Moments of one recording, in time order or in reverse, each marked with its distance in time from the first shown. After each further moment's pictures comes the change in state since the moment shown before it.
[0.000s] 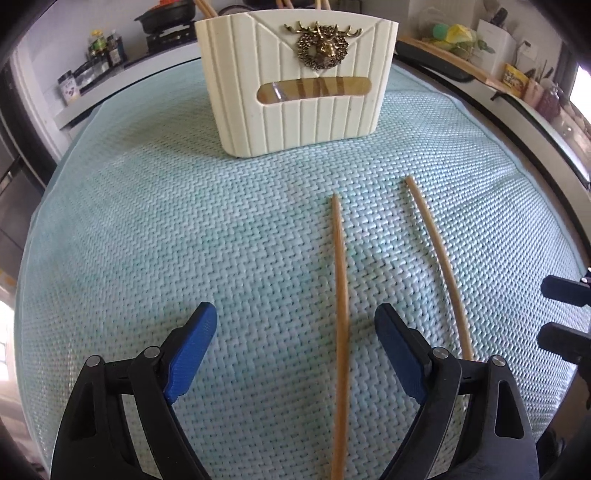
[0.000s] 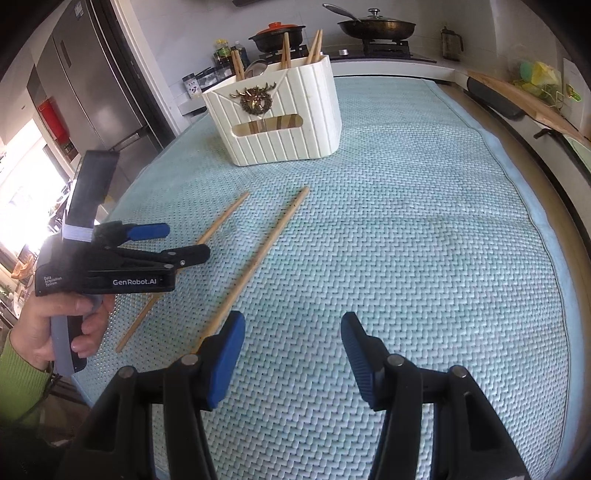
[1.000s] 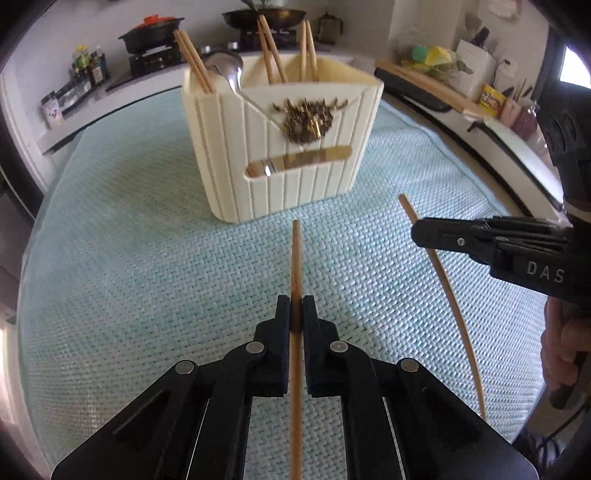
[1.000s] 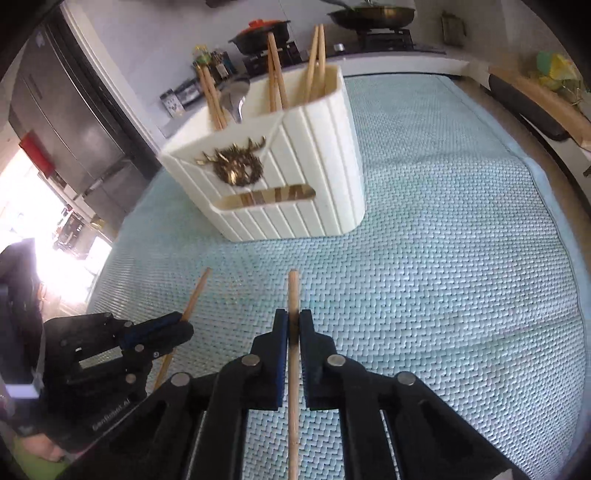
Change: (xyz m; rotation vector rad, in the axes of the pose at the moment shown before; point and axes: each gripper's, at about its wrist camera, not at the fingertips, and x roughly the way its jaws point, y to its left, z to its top) left arm -0.040 0.015 0.039 0.003 -0.091 -0.100; right arm 0.056 0.002 0.118 0.093 -0.011 0.048
